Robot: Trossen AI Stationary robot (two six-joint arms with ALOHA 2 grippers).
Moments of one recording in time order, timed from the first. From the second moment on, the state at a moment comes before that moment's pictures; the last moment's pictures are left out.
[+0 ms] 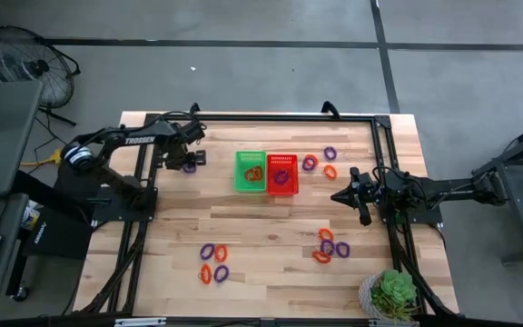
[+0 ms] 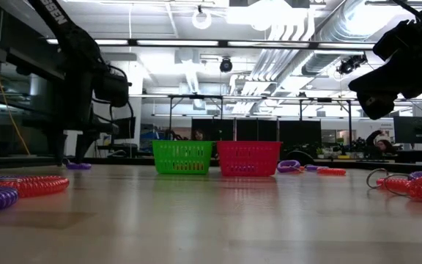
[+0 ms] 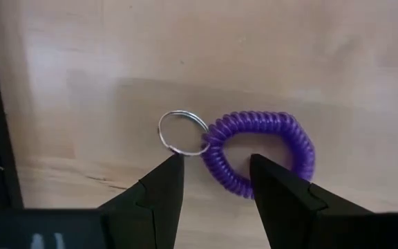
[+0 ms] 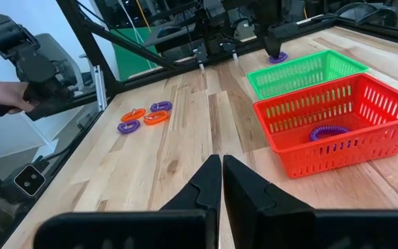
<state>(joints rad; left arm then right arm) 0.76 1.47 0.72 -0.80 -0.04 -0.92 0.01 0.21 0.01 0.03 -0.06 0.31</state>
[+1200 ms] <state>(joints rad) 0.76 1.52 0.72 -0.76 -0.01 -0.91 0.01 0.21 0.01 0.03 -0.06 0.31</state>
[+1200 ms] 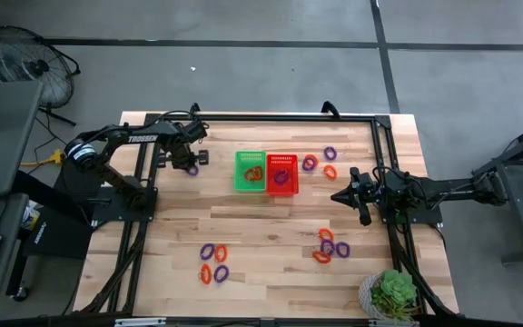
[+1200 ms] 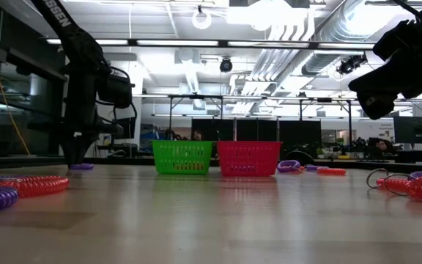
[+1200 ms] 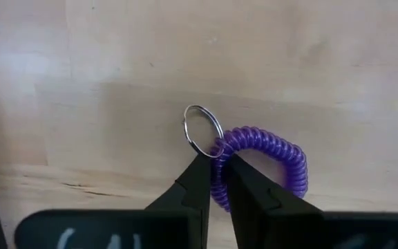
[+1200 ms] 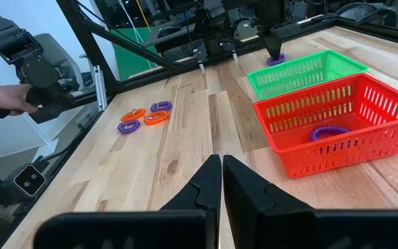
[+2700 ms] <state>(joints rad) 0.61 1.52 1.32 -0.56 0.17 -0.54 0.01 0.21 0.01 0.03 -0.06 0.31</state>
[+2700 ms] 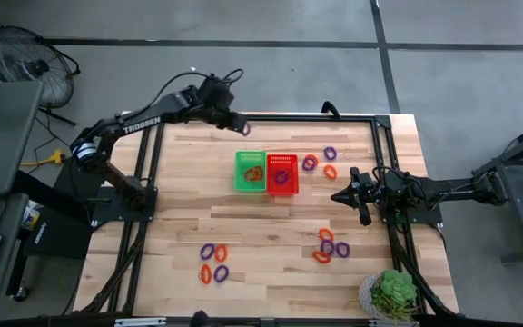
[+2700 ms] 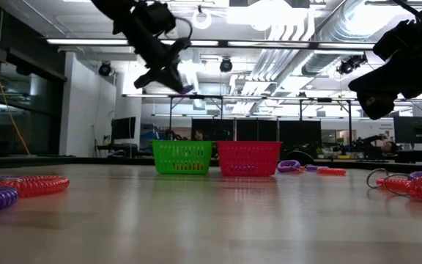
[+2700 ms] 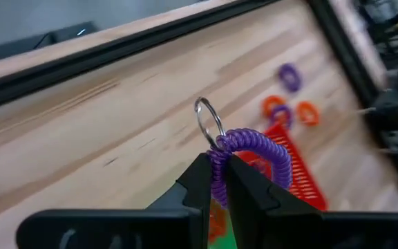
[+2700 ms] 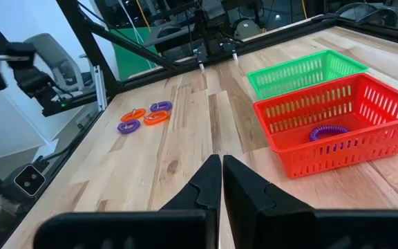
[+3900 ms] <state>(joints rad) 0.26 1.93 1.50 -0.47 0.07 -0.45 0.01 0.21 0.01 0.03 -0.06 0.31</state>
